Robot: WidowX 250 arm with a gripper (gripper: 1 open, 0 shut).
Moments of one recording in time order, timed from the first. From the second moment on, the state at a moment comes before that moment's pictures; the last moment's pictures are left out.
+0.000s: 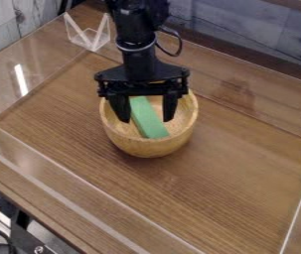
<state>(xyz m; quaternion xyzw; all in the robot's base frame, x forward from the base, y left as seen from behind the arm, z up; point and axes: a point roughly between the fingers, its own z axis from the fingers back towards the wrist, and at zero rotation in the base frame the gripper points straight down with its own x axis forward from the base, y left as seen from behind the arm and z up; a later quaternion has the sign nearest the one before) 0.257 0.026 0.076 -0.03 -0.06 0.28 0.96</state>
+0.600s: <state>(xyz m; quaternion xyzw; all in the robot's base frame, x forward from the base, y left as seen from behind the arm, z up) 0.259 0.030 0.066 -0.02 -0.07 0.28 0.96</state>
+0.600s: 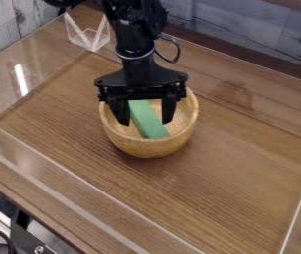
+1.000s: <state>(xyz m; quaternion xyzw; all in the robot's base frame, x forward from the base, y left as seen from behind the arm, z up) 0.258 0.029 0.066 -0.02 -0.06 0.29 0.95</state>
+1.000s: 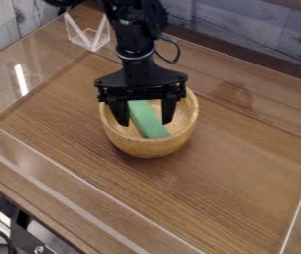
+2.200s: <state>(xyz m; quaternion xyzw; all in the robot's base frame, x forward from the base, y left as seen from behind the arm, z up) 0.263 0.030 0.067 -0.02 -0.08 0.30 0.95</state>
